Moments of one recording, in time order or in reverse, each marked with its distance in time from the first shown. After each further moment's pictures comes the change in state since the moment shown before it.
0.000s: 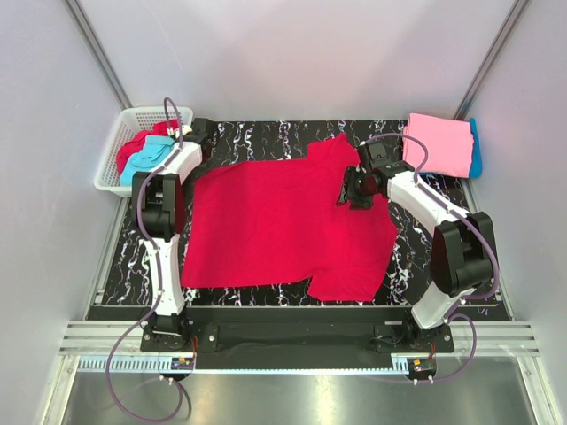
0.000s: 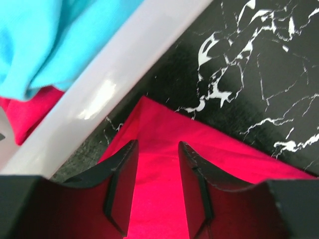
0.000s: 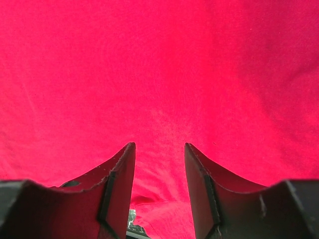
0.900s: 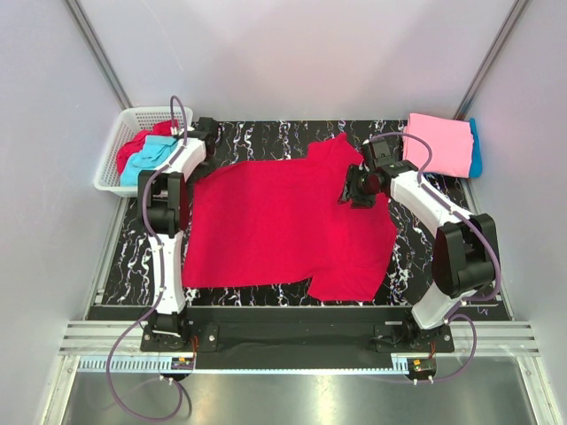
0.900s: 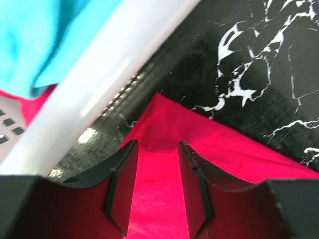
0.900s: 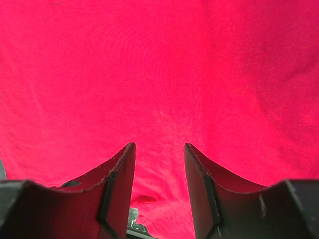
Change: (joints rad) left arm -0.013 0.085 0.142 -0.180 -0.061 0.018; right arm -0.022 -0.013 0.000 0.001 -0.024 0.004
